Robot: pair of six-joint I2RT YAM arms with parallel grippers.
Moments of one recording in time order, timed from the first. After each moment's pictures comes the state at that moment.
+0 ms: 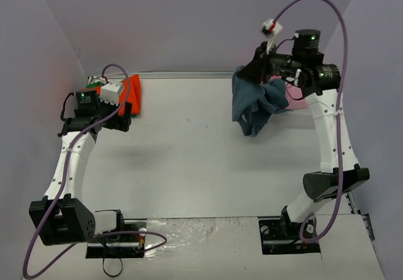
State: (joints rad) left arm 0.08 1.24 1.17 -0.60 0.26 0.27; right arm 0.13 1.62 2.07 -0.80 -0.82 -0.08
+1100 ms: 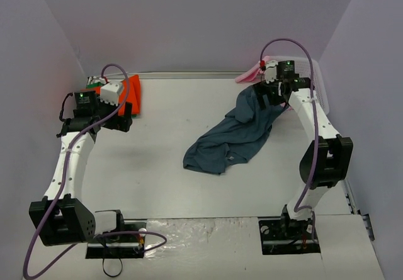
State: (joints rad) left arm 0.09 1.24 1.17 -0.59 0.31 0.27; right arm 0.11 1.76 1.63 -0.74 -0.02 -0.28
